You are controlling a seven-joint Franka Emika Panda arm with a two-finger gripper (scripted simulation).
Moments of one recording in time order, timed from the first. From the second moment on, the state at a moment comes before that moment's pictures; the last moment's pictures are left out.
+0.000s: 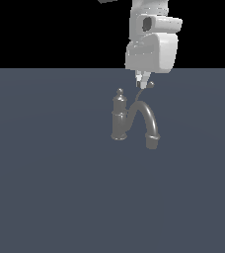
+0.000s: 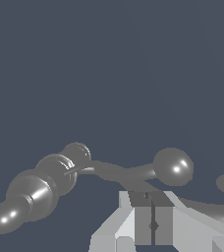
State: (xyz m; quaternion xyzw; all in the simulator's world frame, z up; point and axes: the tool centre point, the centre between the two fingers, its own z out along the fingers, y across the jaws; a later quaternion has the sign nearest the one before) arm -0.011 -0.085 0.244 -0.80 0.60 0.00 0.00
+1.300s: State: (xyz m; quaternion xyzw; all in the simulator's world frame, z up) arm 0.057 -0.117 0.244 -0.80 0.60 0.00 0.00
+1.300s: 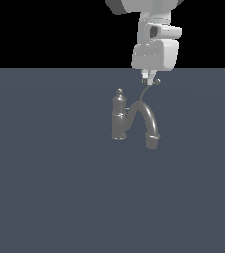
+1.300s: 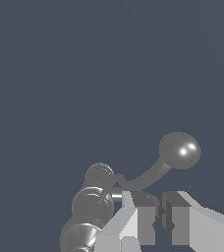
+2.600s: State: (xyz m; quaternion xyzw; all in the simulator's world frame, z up) arm 0.114 -0.116 0.244 -0.80 0.60 0.00 0.00
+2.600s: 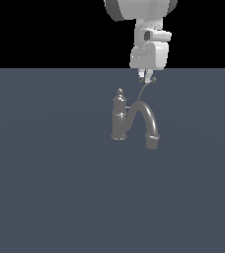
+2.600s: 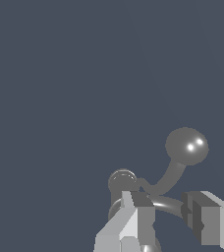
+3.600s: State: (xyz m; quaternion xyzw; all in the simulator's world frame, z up) arm 0.142 -0.109 0.243 -0.79 0.61 0.02 -0.01
